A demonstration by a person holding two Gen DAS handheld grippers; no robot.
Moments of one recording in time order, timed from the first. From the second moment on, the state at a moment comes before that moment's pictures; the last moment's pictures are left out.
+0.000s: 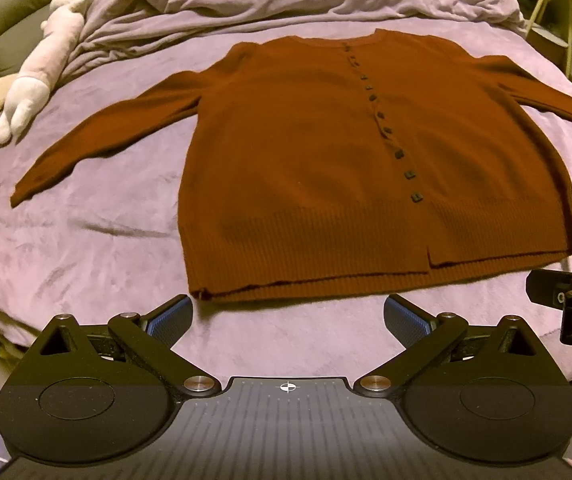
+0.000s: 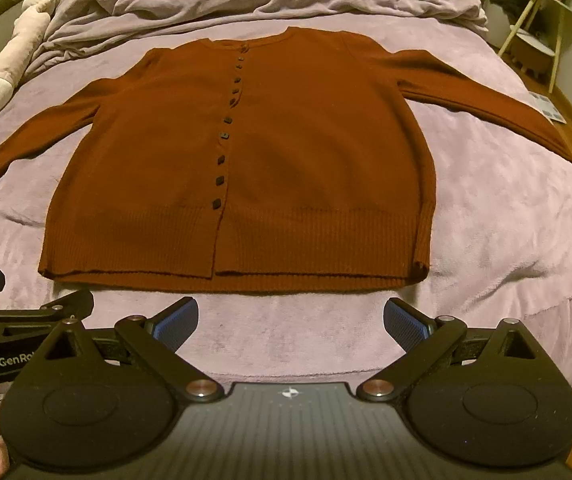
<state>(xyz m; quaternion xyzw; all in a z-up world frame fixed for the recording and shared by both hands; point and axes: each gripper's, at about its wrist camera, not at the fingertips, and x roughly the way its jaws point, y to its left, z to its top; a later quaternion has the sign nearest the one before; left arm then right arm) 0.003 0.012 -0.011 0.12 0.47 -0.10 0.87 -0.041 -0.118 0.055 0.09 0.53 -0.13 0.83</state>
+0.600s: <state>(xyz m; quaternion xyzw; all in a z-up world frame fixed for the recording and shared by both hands) 0.002 0.014 -0.014 0.11 0.48 -0.09 0.86 -0.043 -0.114 0.055 0.09 0.54 -0.13 0.83</state>
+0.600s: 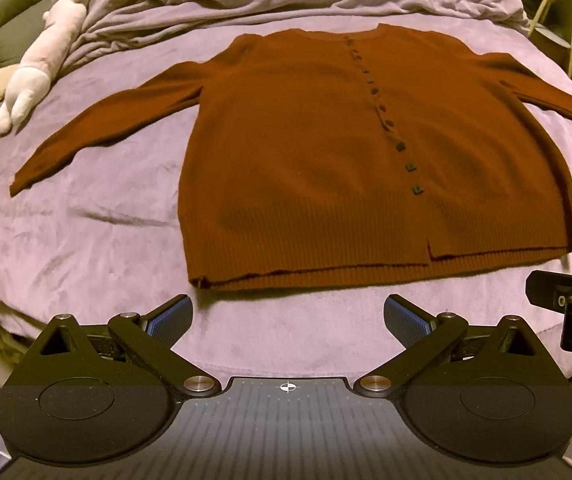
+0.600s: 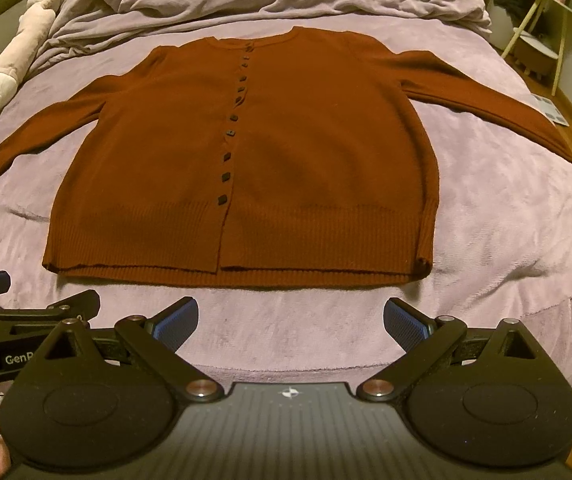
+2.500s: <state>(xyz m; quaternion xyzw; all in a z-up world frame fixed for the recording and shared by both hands) 0.012 0.010 -0.029 0.09 0.52 -0.08 0.84 -0.037 -0.121 0.042 0.10 0.55 -0.12 0.82</state>
